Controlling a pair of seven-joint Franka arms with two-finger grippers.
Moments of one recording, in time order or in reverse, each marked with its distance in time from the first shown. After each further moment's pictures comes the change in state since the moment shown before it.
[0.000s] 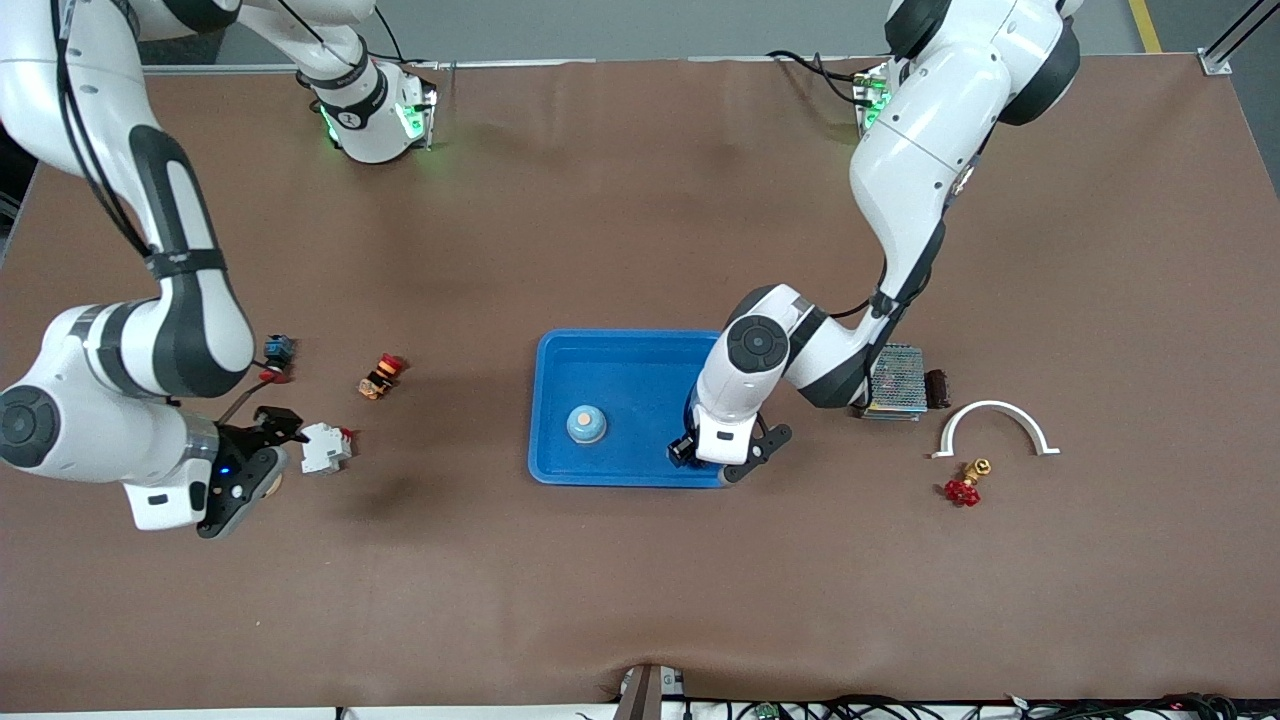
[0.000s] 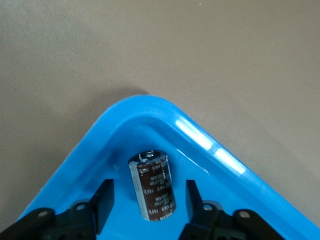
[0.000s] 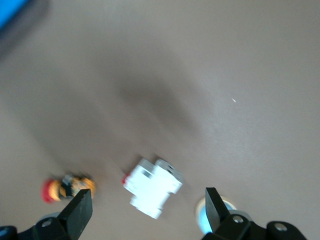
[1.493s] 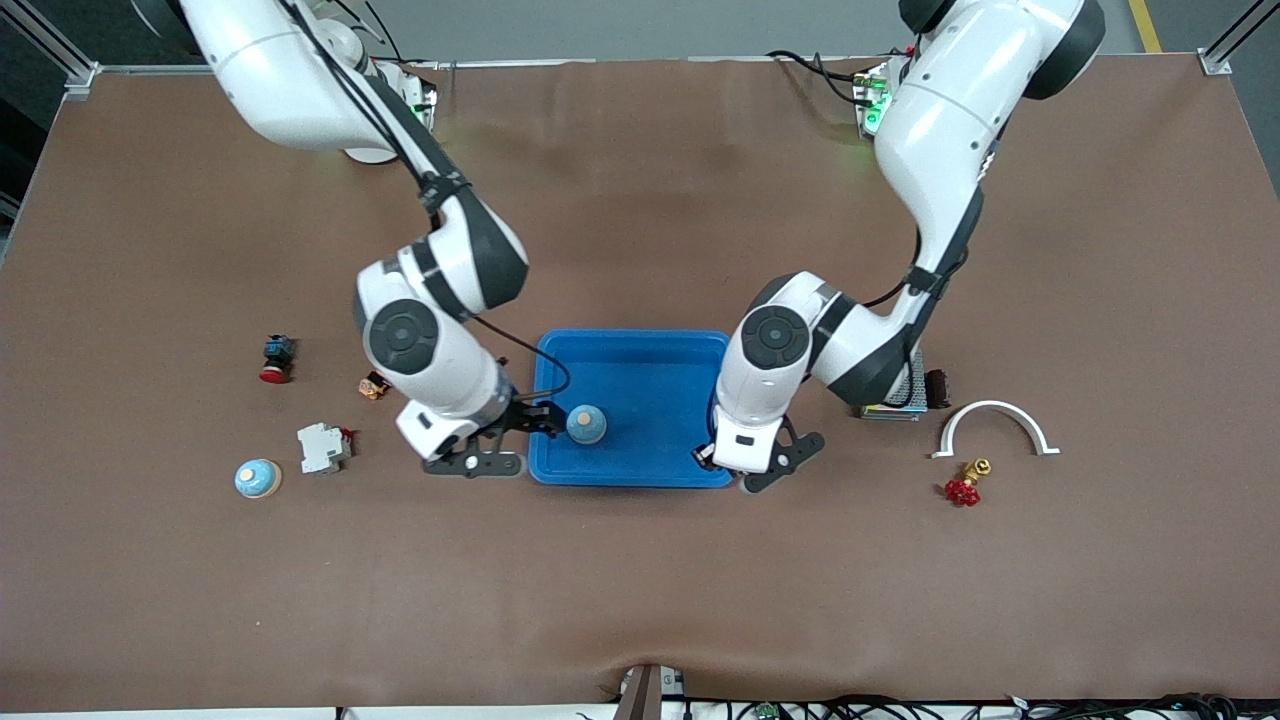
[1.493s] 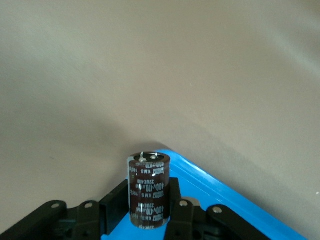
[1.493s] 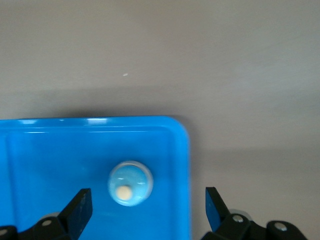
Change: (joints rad) left arm 0.026 -0.133 0.031 0.042 0.038 -0.212 0.115; right arm 0.465 0.081 0.003 -0.011 0.010 0.266 1.354
